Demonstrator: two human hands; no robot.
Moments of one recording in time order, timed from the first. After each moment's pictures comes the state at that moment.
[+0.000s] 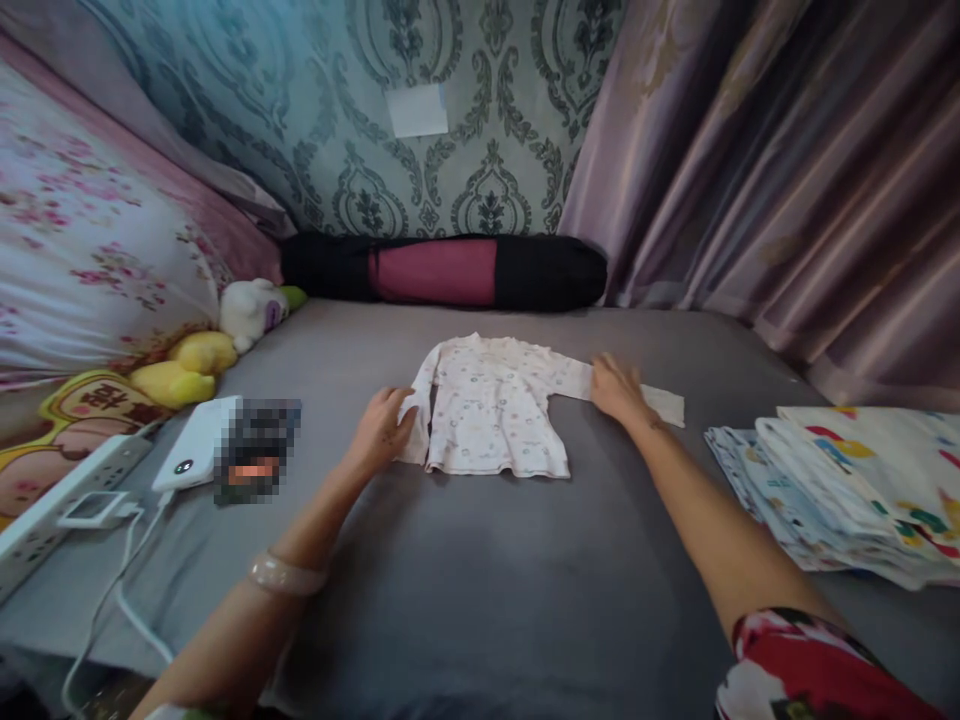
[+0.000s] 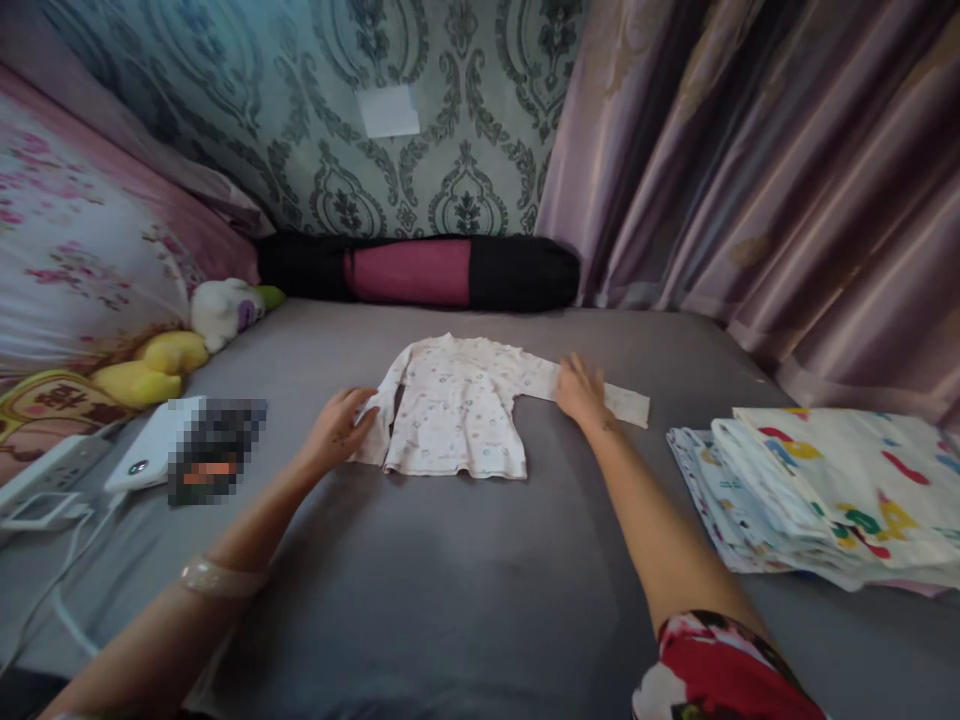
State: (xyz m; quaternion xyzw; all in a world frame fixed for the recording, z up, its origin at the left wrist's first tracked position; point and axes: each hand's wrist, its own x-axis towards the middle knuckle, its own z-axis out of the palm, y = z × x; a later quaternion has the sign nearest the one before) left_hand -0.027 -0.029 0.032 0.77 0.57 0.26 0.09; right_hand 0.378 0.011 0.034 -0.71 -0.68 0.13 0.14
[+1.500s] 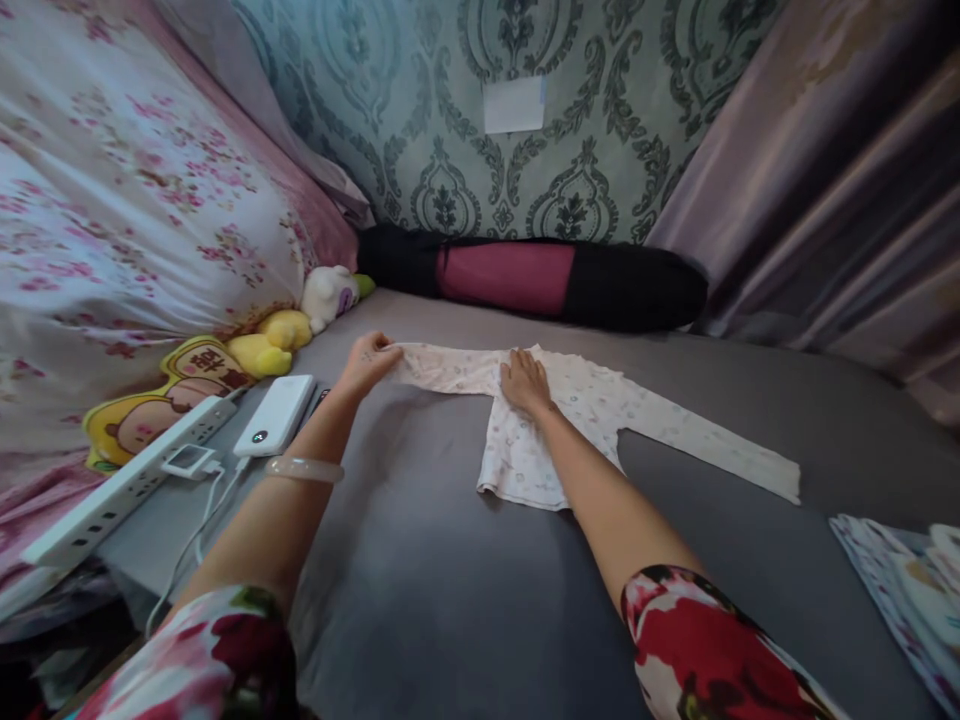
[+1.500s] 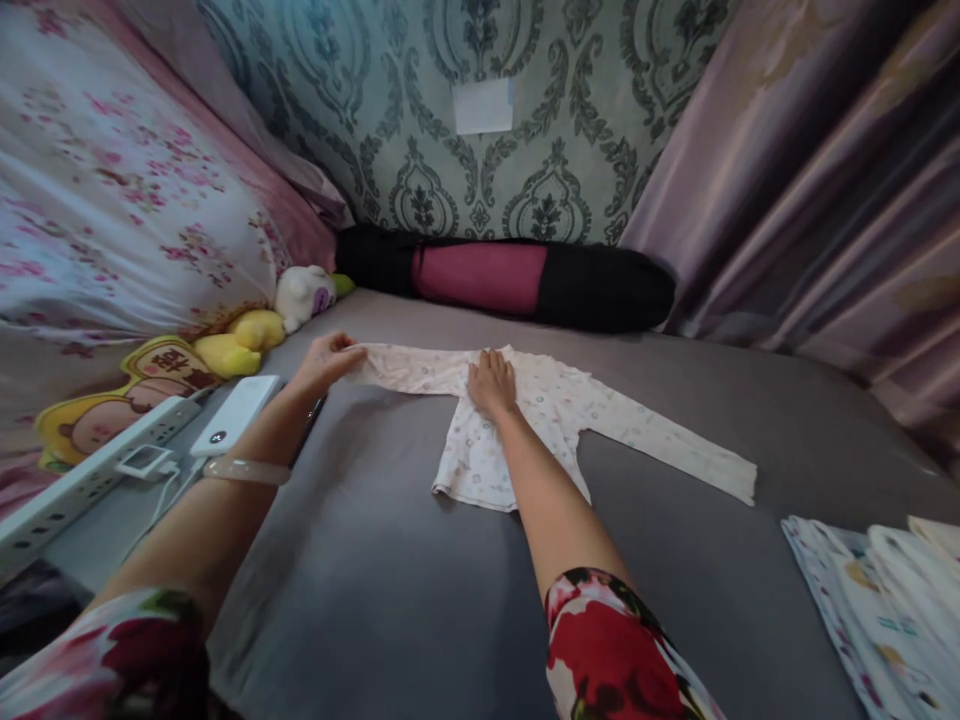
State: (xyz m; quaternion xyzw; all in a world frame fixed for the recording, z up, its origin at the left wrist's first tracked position) left_hand -0.126 0.048 0.087 0.56 0.73 0.36 0.17; right_hand 0.143 0.099 0.002 -0.63 -0.75 0.11 0.14
